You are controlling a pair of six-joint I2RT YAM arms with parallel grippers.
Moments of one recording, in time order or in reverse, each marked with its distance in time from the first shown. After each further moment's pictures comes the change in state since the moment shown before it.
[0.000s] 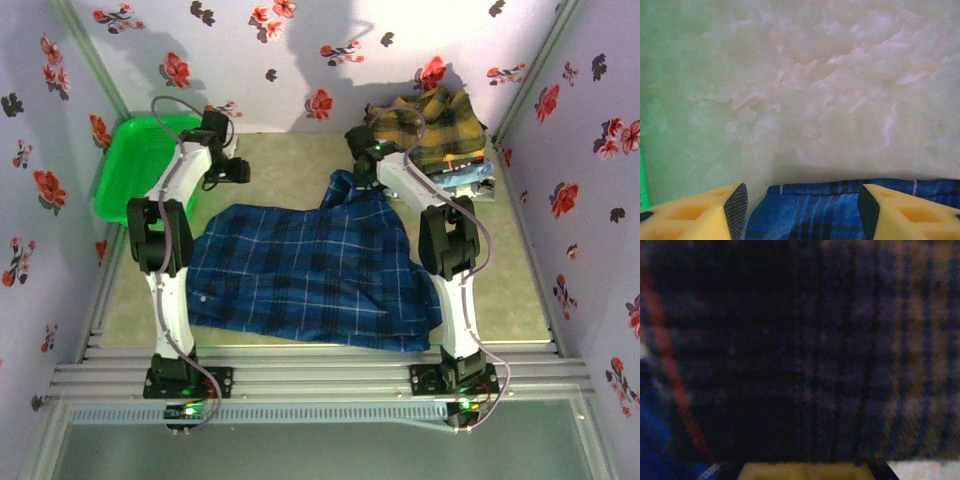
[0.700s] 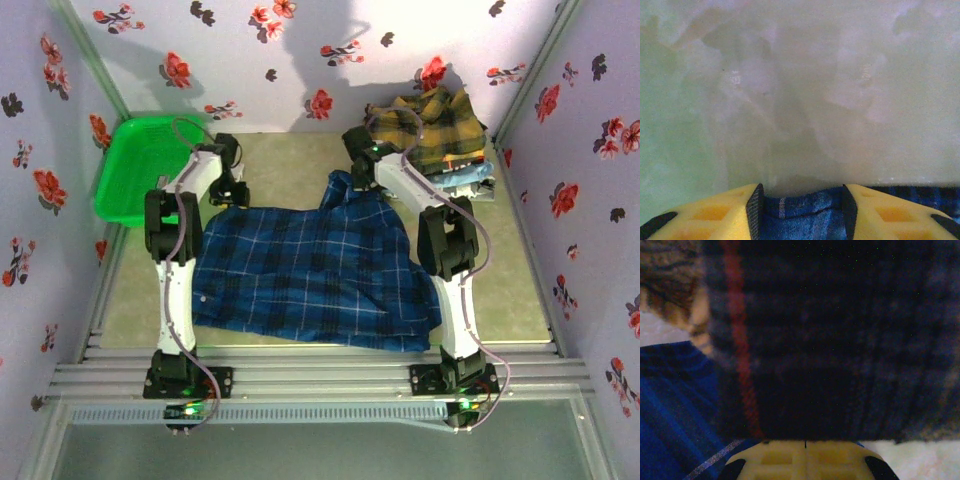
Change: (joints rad) left arm 0.000 0.166 0.006 -0.079 -0.027 0.040; right arm 0.021 0.000 0.000 -0.005 -0.003 -0.007
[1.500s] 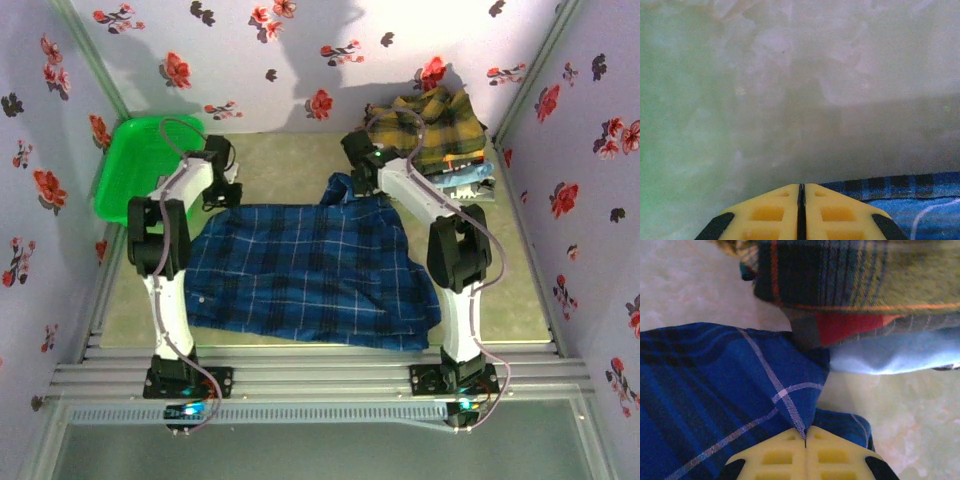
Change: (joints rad) left arm 0.006 -0.262 -0.302 0.169 -0.012 0.015; right arm 0.047 -0.174 -0.152 -0.013 0.009 0.001
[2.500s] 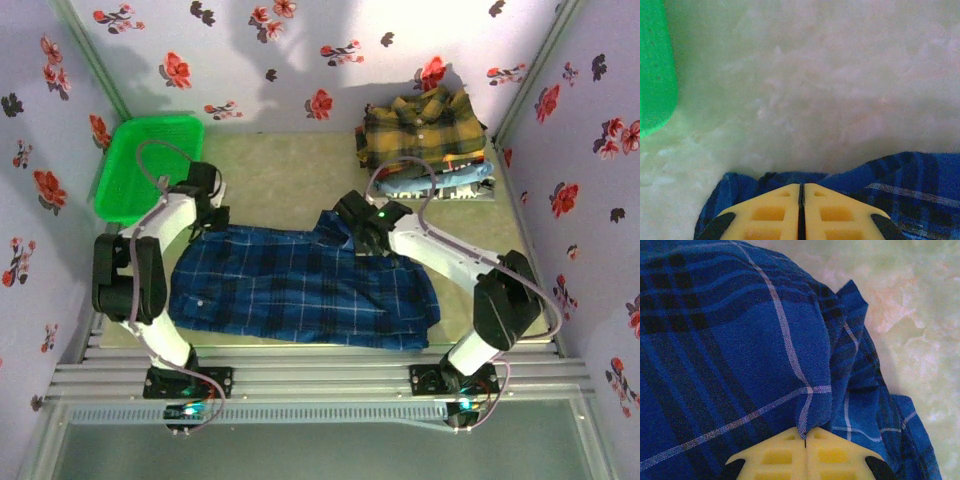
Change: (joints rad) left arm 0.007 -0.404 -0.520 0.227 -0.074 0.044; right arm 0.234 -0.452 -0.572 -0.041 0.032 0.300
